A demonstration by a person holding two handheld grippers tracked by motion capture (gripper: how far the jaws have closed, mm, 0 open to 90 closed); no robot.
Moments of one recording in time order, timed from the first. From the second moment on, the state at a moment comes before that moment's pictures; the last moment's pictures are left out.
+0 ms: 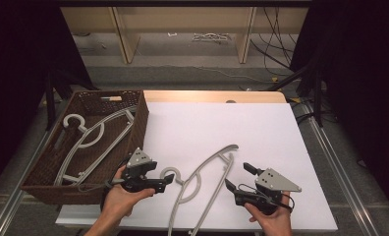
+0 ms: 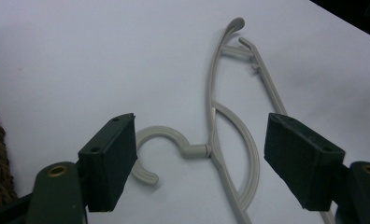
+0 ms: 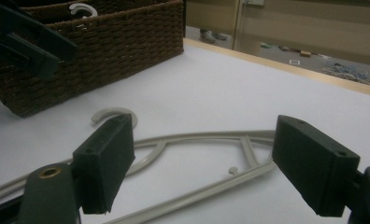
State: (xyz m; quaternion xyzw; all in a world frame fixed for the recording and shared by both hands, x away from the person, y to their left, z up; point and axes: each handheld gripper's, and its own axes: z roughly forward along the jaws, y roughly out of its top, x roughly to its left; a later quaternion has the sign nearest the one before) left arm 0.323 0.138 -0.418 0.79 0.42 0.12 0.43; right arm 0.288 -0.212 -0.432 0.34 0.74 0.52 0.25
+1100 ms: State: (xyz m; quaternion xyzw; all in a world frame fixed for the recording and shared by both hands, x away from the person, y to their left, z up) left arm 0.317 0.098 -0.470 0.84 0.38 0.10 0.37; right arm 0.287 -0.215 -0.431 0.35 0.73 0.53 0.25
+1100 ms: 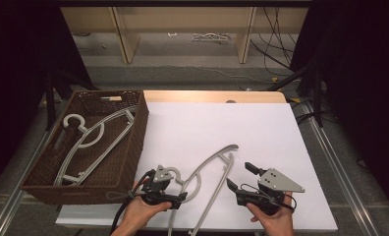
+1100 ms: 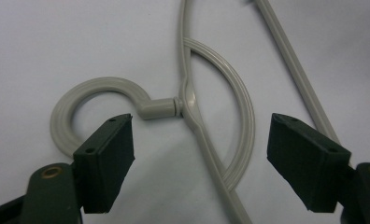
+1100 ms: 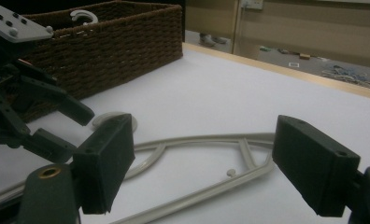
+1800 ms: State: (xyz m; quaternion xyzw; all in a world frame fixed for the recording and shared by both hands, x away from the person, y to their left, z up) left arm 0.330 0.081 -0.477 0.85 0.40 0.09 0.33; right arm 0.286 -0.215 -0.431 0.34 0.73 0.54 0.24
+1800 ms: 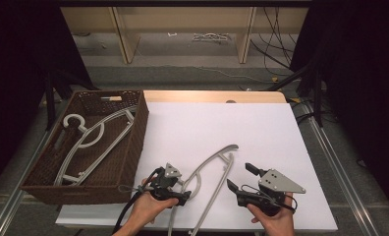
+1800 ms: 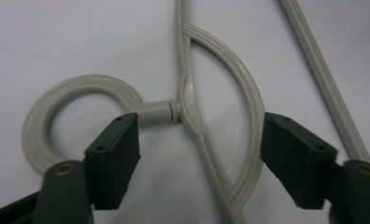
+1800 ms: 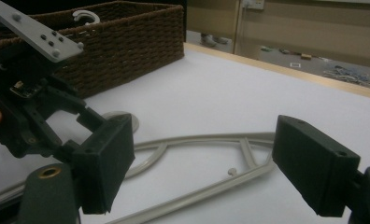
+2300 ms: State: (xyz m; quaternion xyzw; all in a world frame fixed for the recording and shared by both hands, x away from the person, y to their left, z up) left arm 0.339 0.076 -0.475 0.88 0.37 0.07 0.28; right arm 0.286 -0.215 -0.431 0.34 0.74 0.53 0.24
